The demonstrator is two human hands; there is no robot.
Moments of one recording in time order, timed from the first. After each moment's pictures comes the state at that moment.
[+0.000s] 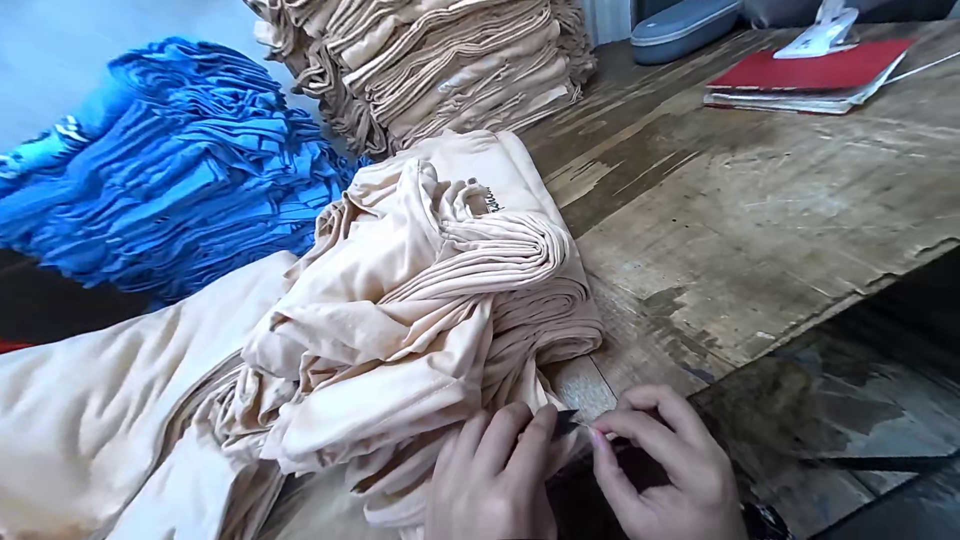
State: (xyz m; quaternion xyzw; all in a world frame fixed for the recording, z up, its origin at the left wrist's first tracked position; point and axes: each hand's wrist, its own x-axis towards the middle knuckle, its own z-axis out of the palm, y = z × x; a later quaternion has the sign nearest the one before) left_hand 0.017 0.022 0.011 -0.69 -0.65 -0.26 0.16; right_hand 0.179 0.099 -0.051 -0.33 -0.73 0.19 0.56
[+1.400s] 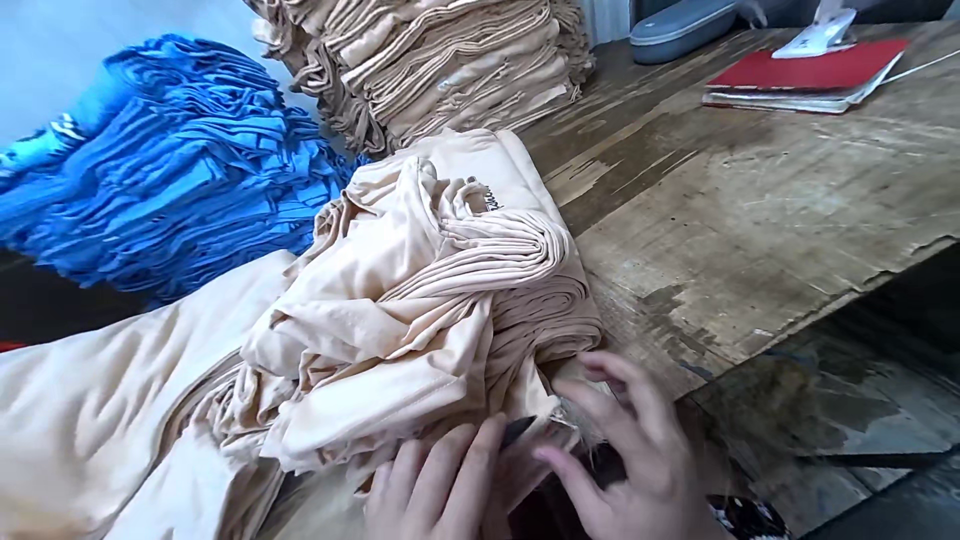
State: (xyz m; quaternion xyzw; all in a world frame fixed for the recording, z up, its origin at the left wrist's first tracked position) left_hand -0.001 -0.002 0.011 -0.65 -0.67 -0.27 0.24; right_hand 0.161 0.096 -0.036 -0.32 -0.77 0.16 0.53
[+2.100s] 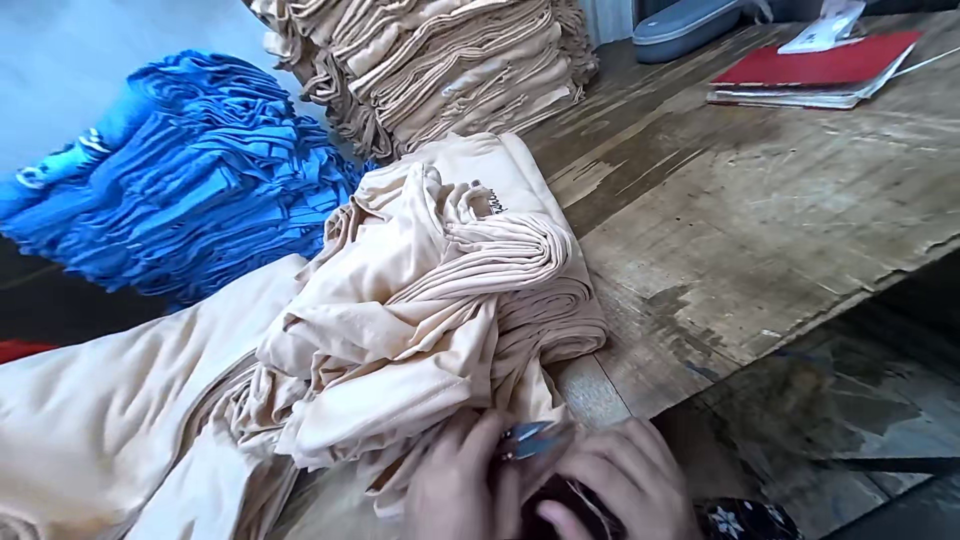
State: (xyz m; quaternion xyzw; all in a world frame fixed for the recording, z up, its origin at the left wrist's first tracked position) left_hand -0.004 0.006 0.016 -0.63 -0.73 -0.26 0.04; right_hand 0.165 0.076 -0.062 -0.26 -0.80 0.15 0.52
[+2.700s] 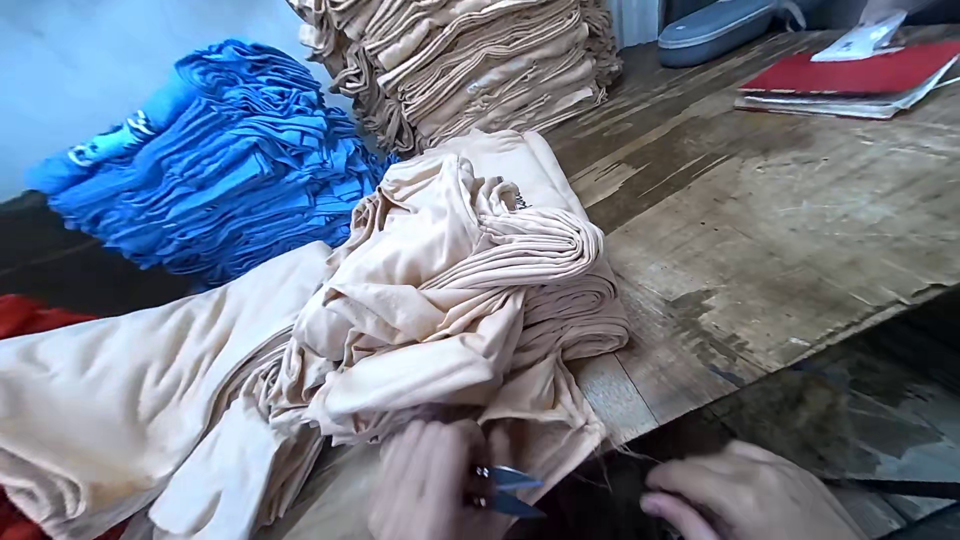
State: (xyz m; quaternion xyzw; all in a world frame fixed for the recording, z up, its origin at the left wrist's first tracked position) left_hand -0.031 0.003 -0.003 -0.60 -0.65 -0.35 0.31; right_hand 0.240 0.086 -0.006 -0.34 -0.91 0.16 0.17
